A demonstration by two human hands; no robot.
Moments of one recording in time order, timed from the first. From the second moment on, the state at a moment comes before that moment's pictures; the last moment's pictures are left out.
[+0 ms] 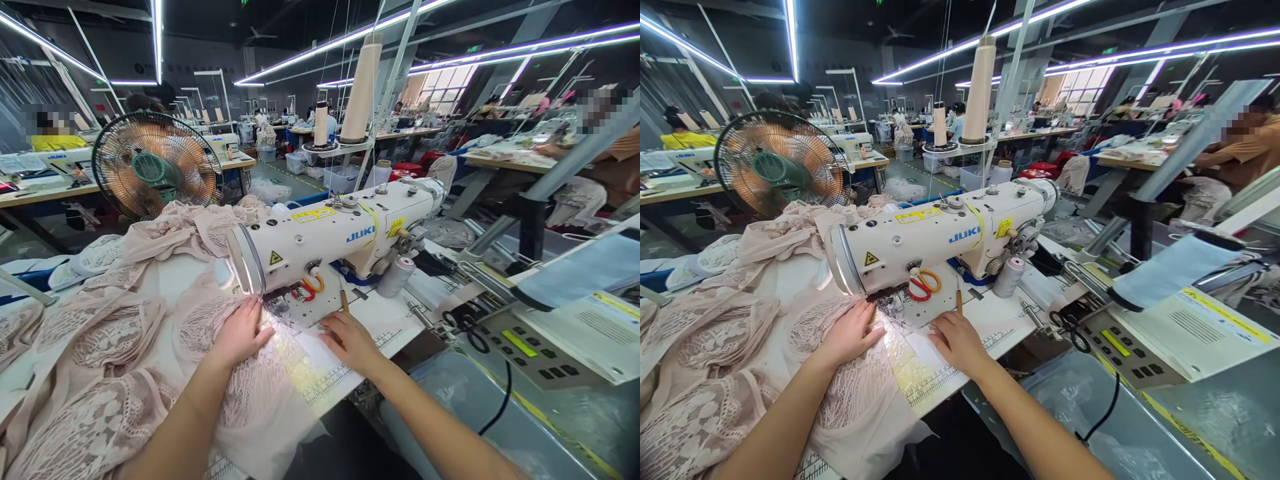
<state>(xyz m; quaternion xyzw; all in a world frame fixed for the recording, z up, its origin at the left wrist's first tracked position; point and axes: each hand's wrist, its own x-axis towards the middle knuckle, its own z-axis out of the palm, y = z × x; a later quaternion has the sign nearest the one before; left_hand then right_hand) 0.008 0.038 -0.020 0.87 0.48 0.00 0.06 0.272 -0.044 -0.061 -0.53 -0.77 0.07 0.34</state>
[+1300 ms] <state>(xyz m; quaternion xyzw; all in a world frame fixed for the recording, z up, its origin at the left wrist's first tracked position) 0.000 0.035 -0.009 0.82 0.54 0.13 0.16 0.200 -0.096 -0.043 -0.54 -0.79 0.15 0.24</state>
